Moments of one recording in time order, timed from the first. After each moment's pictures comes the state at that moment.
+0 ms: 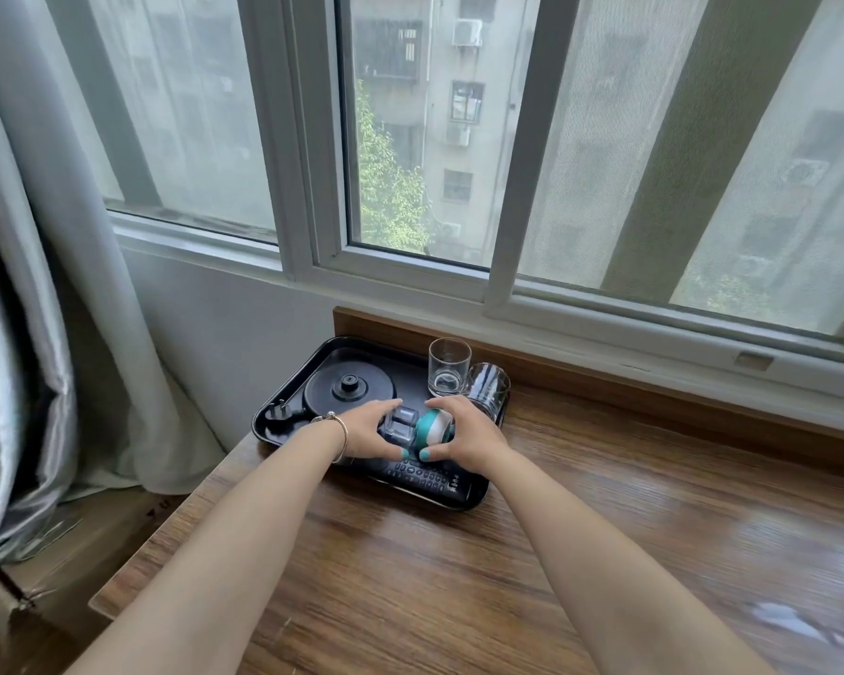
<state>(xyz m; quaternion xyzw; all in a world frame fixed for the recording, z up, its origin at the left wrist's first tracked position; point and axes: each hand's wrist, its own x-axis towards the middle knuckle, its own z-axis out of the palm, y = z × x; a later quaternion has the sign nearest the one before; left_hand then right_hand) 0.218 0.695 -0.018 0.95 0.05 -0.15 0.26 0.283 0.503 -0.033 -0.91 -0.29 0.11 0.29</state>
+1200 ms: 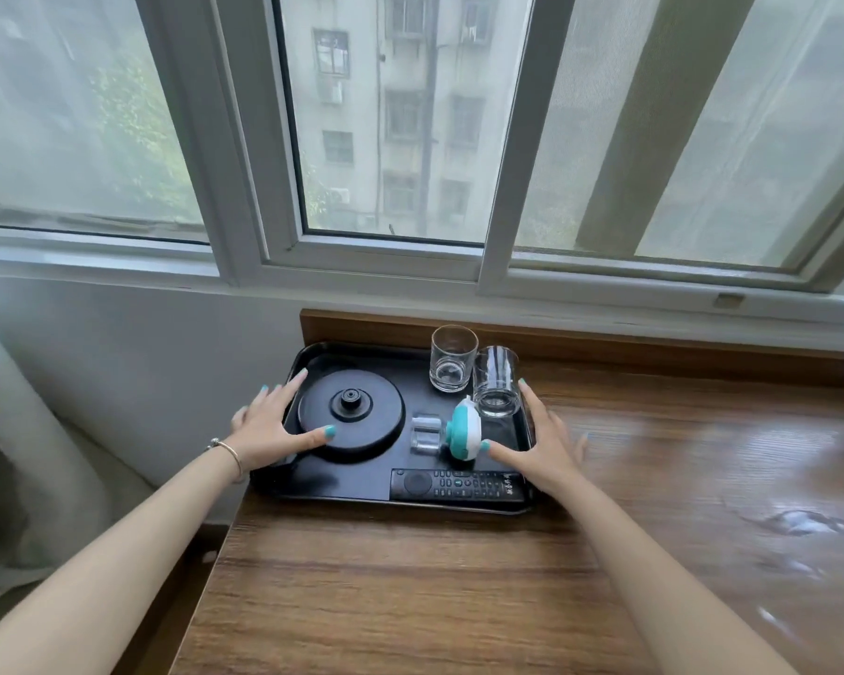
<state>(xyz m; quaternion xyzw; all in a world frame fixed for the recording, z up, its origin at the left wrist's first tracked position) 0.241 0.865 -0.059 0.96 0.06 -0.07 0.26 0.249 0.482 -0.056 -0.94 0.02 0.03 0.33</state>
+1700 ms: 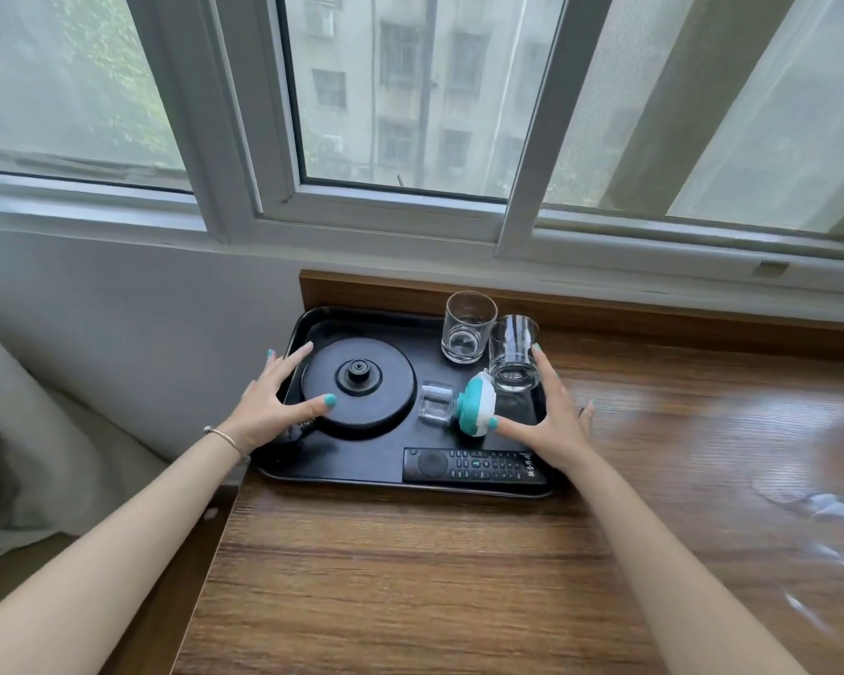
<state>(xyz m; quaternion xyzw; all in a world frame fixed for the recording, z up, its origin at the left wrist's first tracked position) 0.245 0.871 -0.076 0.87 0.01 -0.05 0.48 0.259 0.496 -0.060 -0.93 -0.02 0.02 0.36</state>
